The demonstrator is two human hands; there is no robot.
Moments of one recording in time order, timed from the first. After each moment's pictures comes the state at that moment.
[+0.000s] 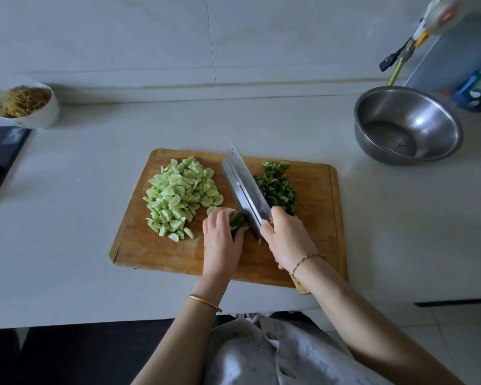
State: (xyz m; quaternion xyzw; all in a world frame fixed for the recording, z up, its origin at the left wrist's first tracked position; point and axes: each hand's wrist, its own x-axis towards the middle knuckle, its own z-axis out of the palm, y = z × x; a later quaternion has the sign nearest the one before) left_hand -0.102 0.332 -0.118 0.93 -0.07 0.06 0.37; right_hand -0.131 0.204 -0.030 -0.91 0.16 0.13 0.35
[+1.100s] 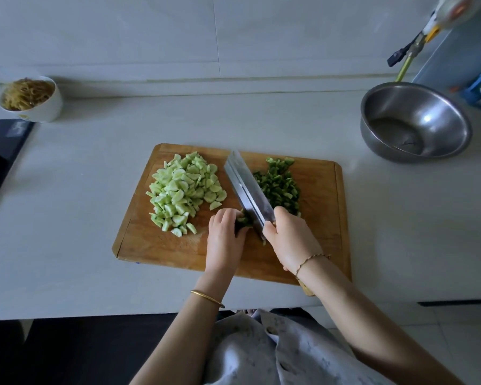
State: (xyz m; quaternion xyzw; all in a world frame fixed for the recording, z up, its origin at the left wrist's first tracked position) left_hand -0.103 0.333 -0.113 0.92 -0.08 0.02 0.37; right_hand -0.136 0.206 -0.027 -0.93 0.14 0.15 0.32
